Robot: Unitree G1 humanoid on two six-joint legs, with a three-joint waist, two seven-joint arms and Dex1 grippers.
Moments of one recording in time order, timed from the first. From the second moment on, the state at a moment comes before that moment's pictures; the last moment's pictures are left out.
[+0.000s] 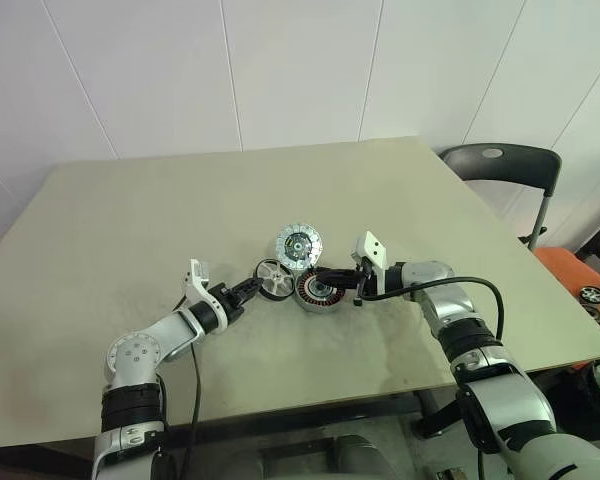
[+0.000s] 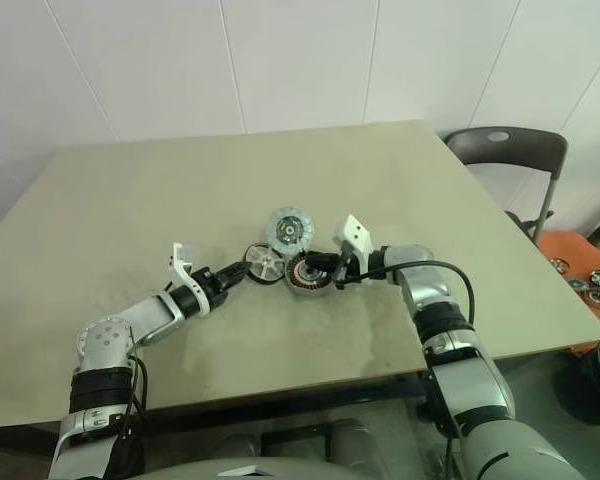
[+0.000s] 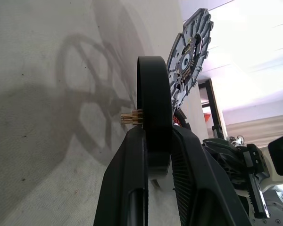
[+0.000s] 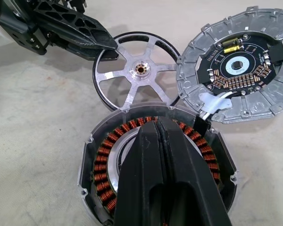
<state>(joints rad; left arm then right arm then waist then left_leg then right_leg) -0.28 0.19 0.35 0.14 -1.16 1.04 -0.12 -0.67 -0.34 0.14 0.74 0.14 0.00 1.19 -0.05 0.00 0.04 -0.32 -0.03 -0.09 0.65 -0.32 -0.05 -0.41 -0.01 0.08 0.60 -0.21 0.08</state>
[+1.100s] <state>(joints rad) -0.20 0.23 0.37 0.04 -1.36 1.22 -0.24 -0.60 -0.51 0.12 0.49 0.23 0.16 1.42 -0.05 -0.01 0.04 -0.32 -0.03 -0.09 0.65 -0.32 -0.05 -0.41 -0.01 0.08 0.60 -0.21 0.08</state>
